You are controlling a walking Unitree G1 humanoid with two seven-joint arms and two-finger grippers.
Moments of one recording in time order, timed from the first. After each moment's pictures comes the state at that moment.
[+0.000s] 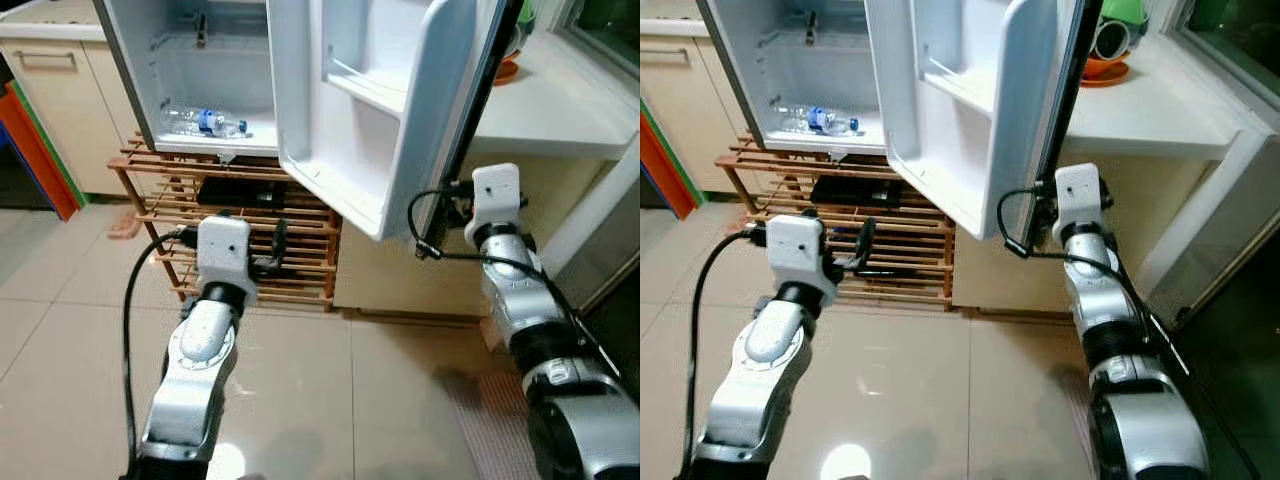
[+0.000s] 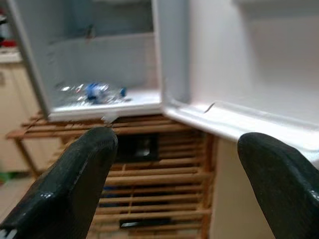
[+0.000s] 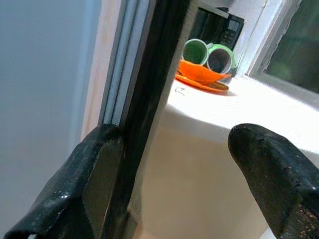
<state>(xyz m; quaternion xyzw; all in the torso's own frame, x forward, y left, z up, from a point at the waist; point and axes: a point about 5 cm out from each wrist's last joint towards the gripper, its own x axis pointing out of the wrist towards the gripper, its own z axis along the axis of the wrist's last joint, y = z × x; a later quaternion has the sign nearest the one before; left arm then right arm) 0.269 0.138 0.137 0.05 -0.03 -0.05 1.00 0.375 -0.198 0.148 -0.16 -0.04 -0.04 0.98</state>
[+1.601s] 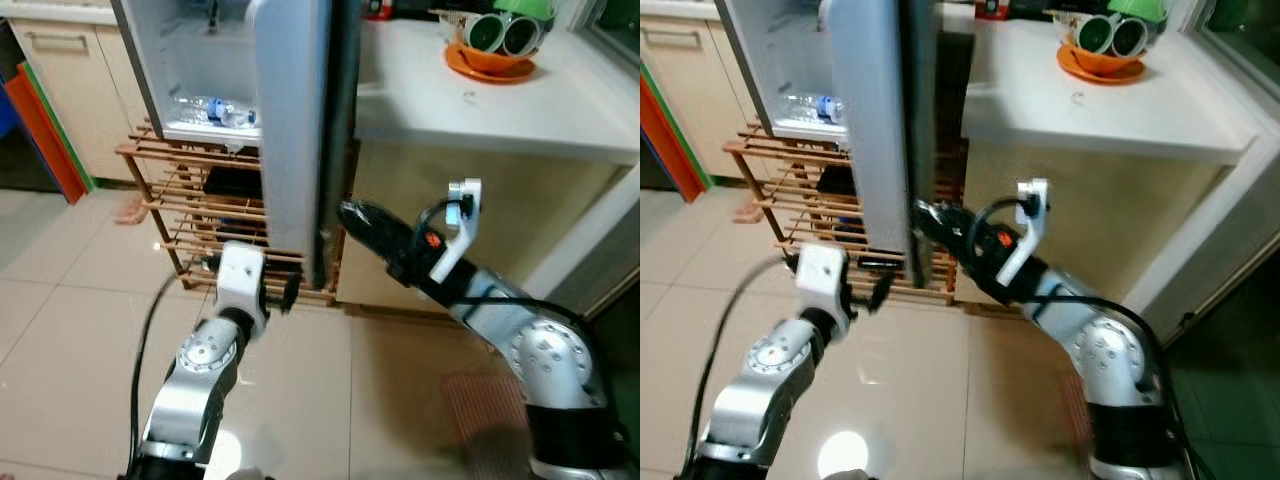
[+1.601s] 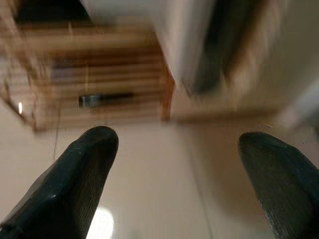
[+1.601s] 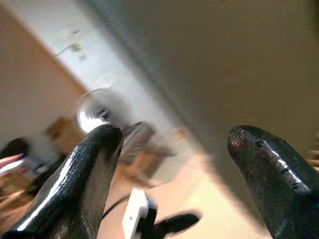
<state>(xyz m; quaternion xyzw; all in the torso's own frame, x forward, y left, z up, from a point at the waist) 0.262 0.136 0.051 0.03 0.25 -0.12 0.96 0.278 -0.128 0.175 0.32 0.07 0.40 0.86</state>
